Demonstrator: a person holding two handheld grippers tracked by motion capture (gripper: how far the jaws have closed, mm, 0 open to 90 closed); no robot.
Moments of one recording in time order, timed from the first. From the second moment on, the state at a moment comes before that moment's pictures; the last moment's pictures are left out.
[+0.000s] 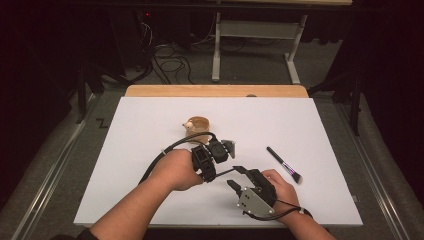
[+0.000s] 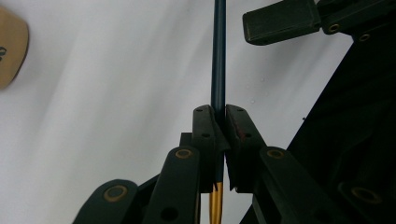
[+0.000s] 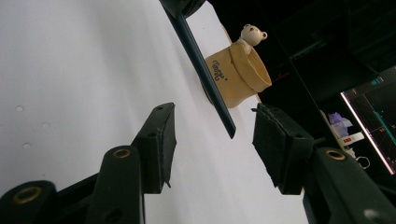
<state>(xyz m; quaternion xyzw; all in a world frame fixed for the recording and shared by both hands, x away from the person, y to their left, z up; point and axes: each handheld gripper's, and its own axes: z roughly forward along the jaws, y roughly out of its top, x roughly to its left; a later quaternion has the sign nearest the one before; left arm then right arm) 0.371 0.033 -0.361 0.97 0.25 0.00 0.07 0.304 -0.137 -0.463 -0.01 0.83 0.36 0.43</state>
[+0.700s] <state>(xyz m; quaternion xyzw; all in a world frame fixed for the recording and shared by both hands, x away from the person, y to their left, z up) 0.369 0.028 -0.363 0.97 0.24 -0.01 0.07 0.308 -0.131 -0.465 -0.03 0.83 0.34 0.44</state>
